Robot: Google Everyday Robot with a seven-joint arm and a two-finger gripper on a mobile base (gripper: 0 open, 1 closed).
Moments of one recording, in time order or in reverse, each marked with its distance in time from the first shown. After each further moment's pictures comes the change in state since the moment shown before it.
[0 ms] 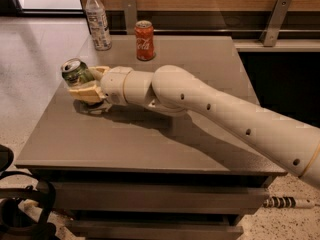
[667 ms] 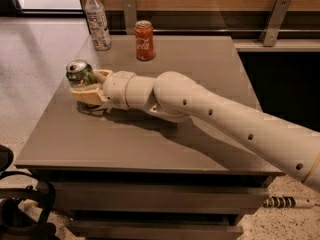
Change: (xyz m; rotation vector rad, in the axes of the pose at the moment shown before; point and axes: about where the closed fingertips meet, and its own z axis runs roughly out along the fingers) arm 0.015 0.001 -0.004 0.025 0.003 0.046
